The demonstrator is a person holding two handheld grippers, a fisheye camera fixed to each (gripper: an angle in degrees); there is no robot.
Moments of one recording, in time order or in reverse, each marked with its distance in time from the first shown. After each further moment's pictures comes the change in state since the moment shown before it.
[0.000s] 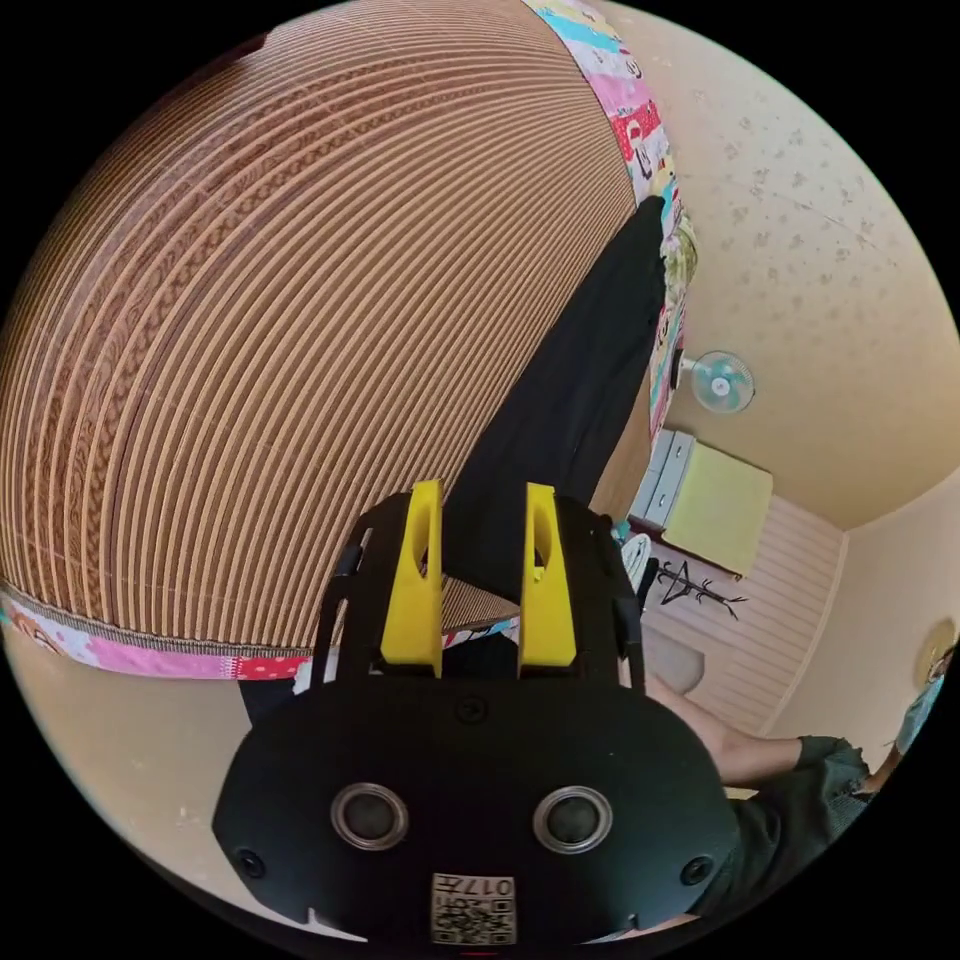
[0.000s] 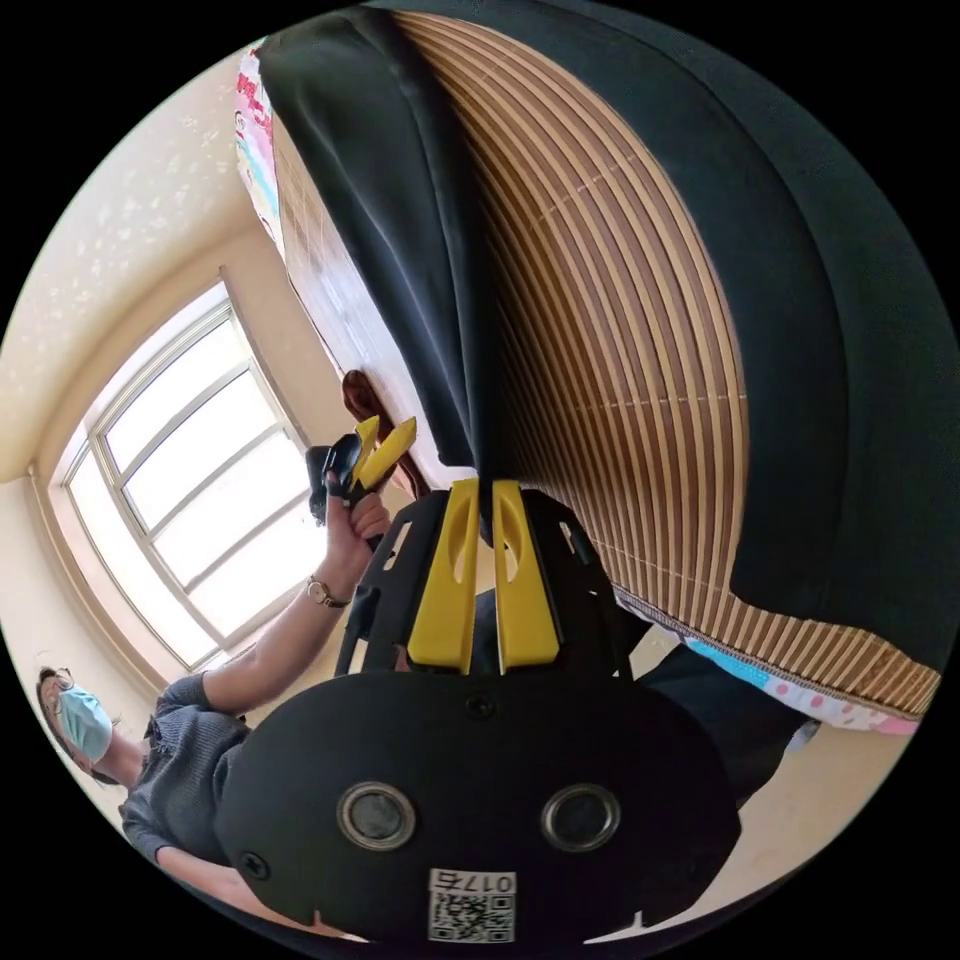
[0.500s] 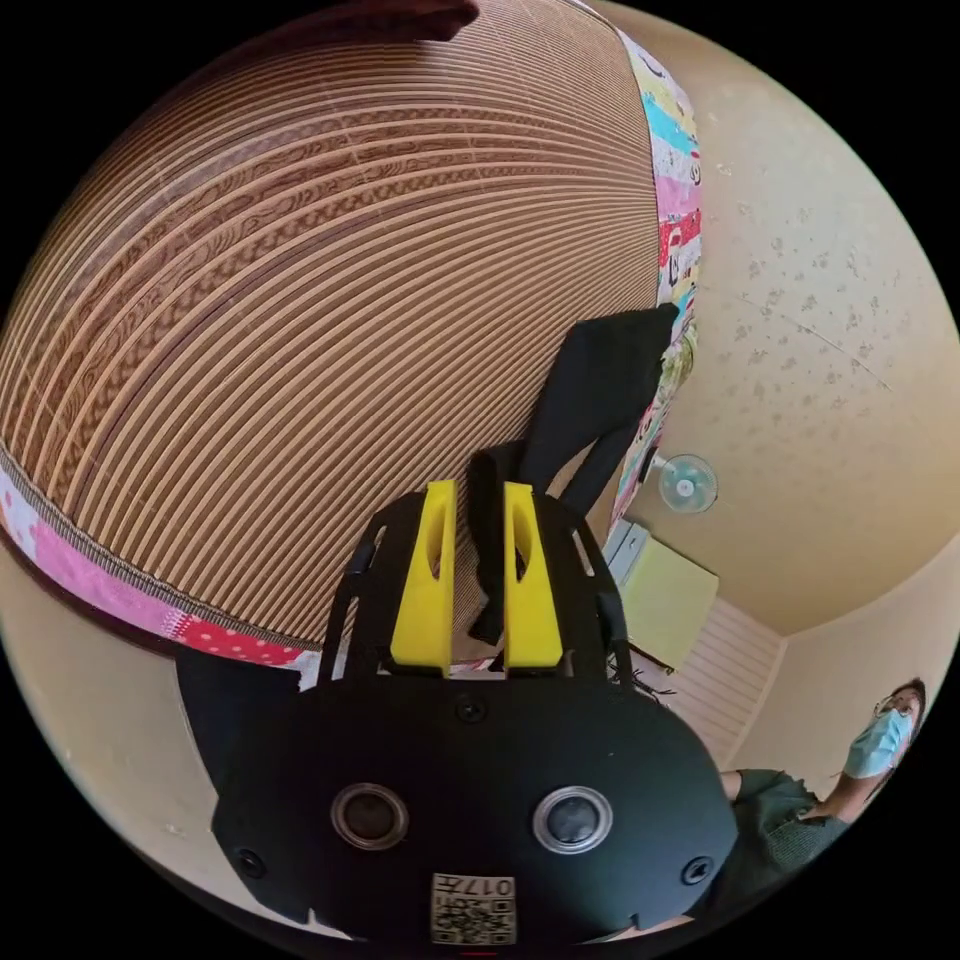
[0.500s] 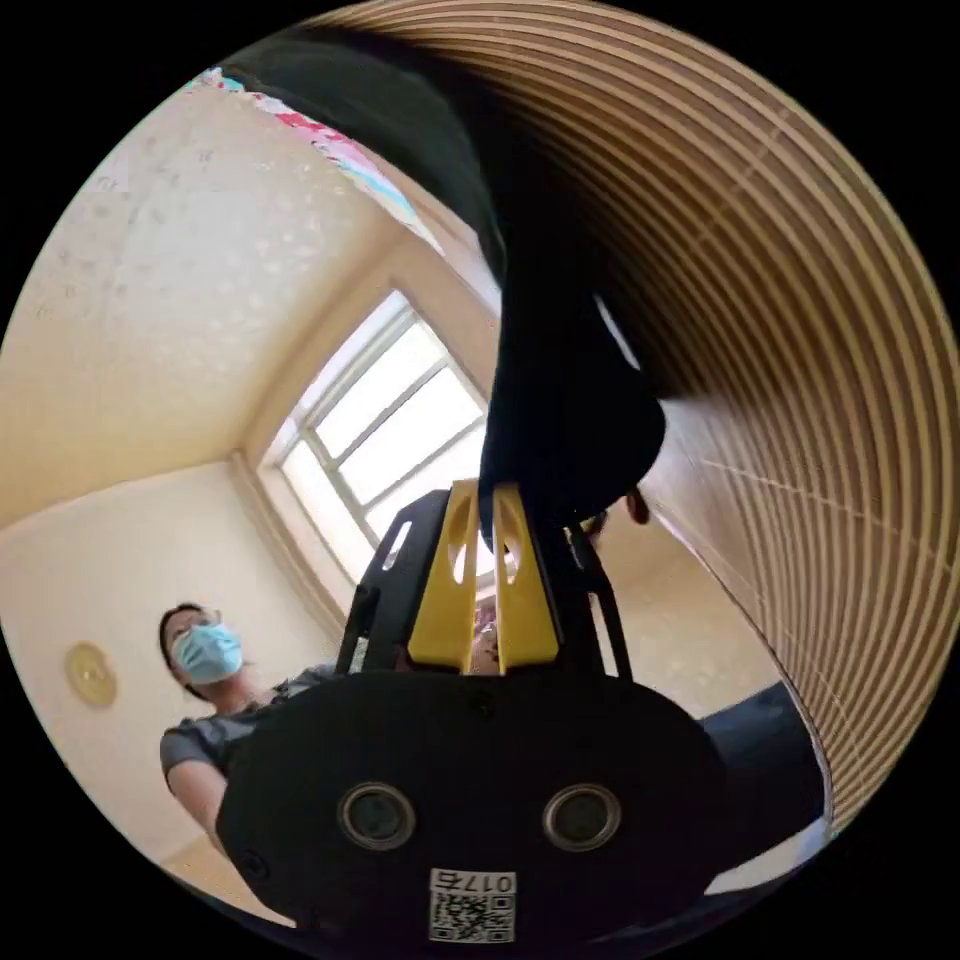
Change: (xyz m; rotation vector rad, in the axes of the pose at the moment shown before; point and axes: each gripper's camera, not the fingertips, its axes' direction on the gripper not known) left arm -0.018 0.025 0.058 0.298 0.272 -0.260; right arm -0.016 -0.085 0.115 -0.035 -1.130 -0.245
